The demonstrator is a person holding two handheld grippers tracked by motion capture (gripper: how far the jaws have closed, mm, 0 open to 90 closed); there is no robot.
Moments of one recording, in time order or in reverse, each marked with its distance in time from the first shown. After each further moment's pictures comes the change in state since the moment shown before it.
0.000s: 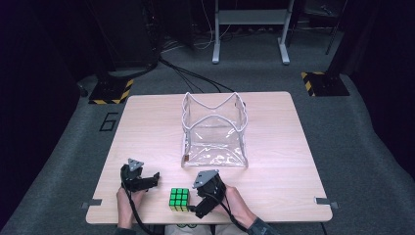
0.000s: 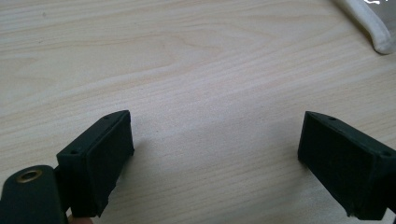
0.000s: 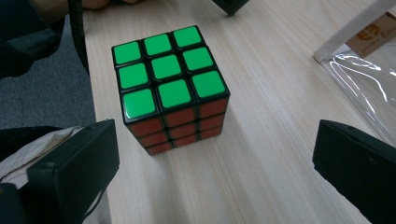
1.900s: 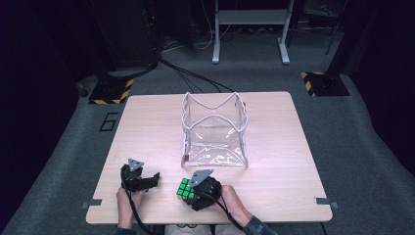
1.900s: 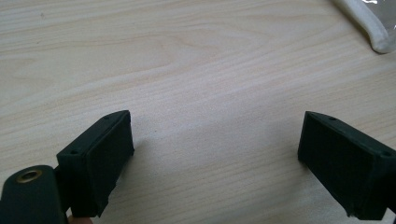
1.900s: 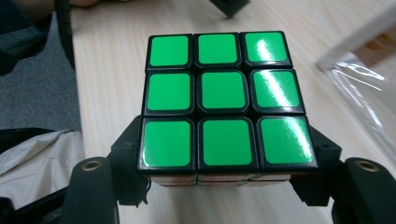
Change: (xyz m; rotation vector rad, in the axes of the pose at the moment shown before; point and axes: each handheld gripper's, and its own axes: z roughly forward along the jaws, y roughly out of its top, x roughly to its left) left arm 0.000 0.000 0.000 -0.002 -0.003 0.003; right arm -0.004 0.002 0.010 0.005 -0.027 -0.014
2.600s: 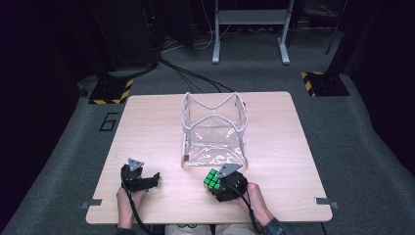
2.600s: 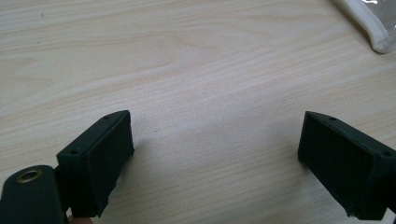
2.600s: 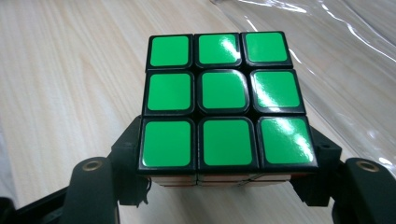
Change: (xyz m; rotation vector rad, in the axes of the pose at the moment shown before) left arm 0.000 0.000 0.000 0.001 0.000 -0.002; right arm -0.040 -0.047 -0.040 0.026 -0.160 0.144
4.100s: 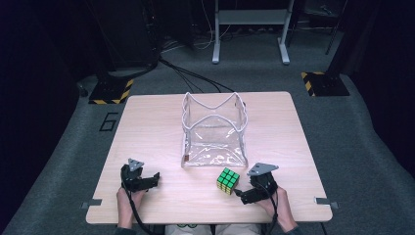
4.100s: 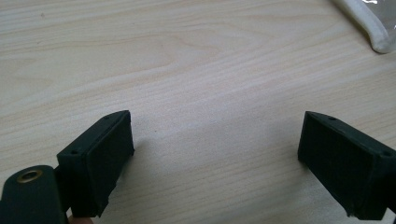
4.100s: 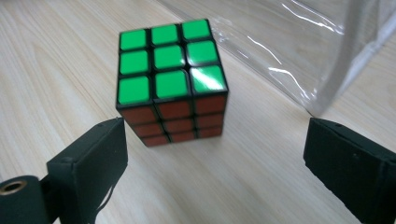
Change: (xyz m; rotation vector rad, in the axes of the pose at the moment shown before) left arm 0.000 0.000 0.000 0.000 0.000 0.001; right arm -0.037 -0.054 -0.053 -0.059 -0.081 0.175
